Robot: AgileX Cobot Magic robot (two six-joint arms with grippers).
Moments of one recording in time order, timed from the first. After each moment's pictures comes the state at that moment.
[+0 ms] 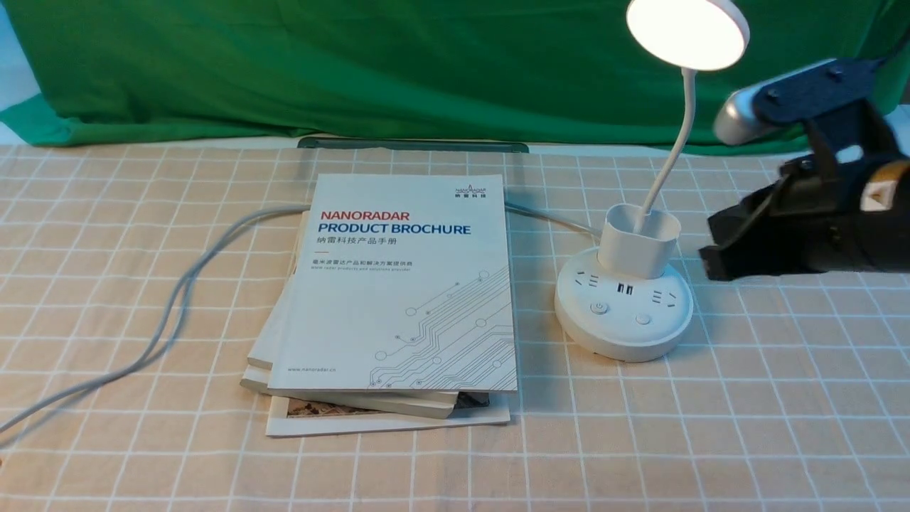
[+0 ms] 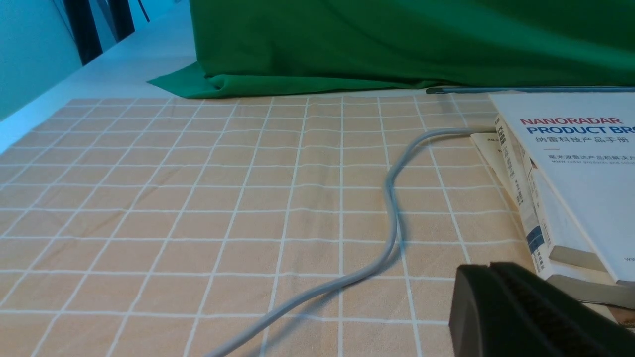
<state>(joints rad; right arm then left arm) 0.37 1.24 -0.91 0.11 0.39 -0.20 0.04 0.00 0.01 -0.05 0.22 0.08</state>
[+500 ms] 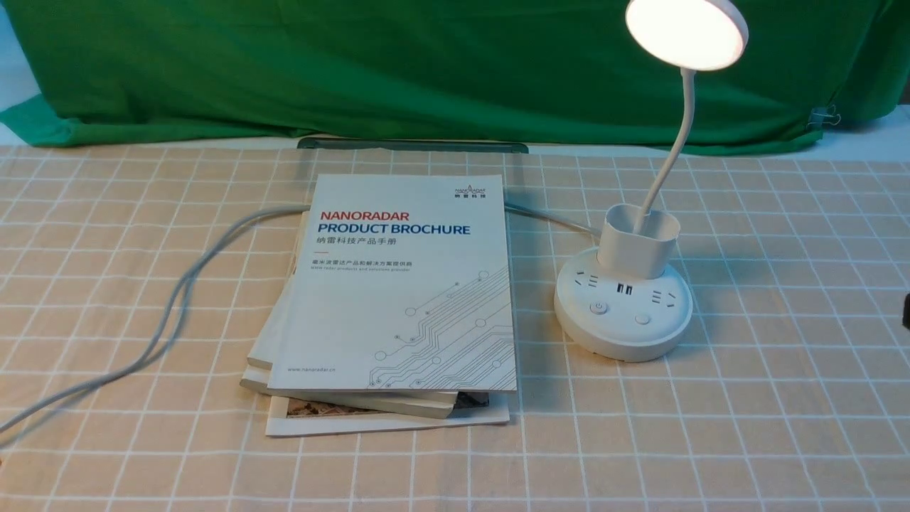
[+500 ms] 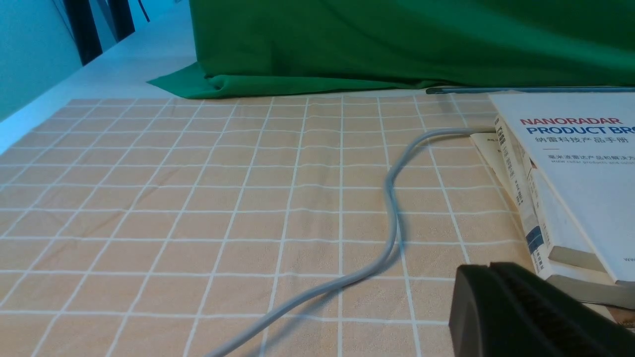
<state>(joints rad) 0.37 0.52 -0.51 0.11 0.31 -0.27 0.04 0.00 0.01 -0.05 0.22 0.08</state>
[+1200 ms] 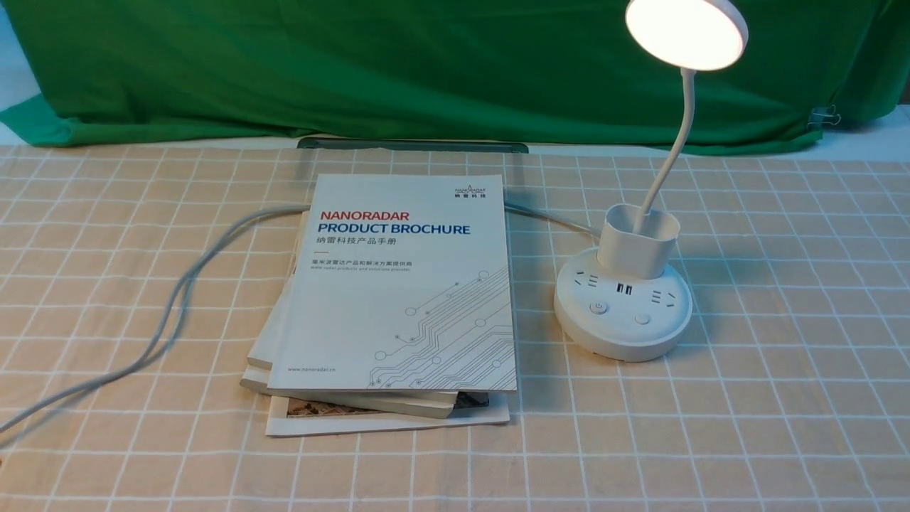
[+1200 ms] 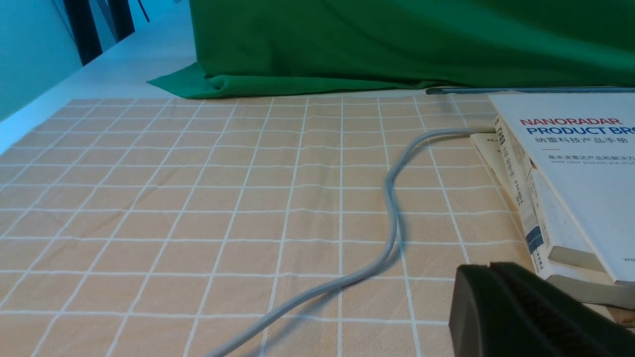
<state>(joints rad) 0.14 0.08 -0.07 -0.01 0.05 -0.07 0.04 0.00 0.01 -0.05 0.22 0.08</state>
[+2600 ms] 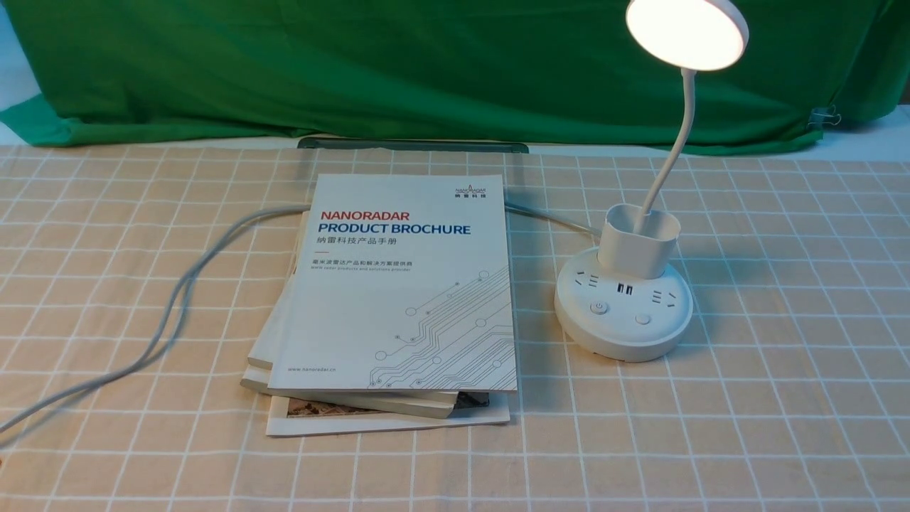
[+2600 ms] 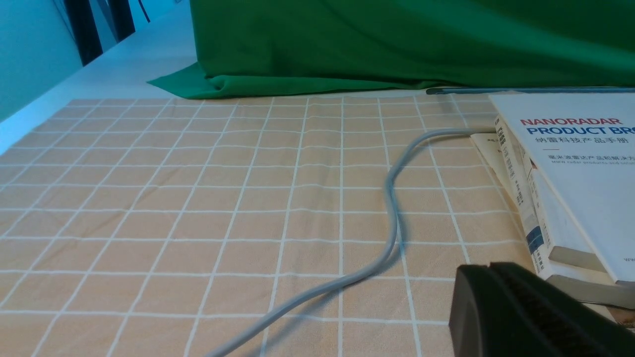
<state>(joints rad) 0.00 0.00 0.01 -0.09 0.21 0.16 0.04 0.00 0.01 -0.05 0.22 0.08</state>
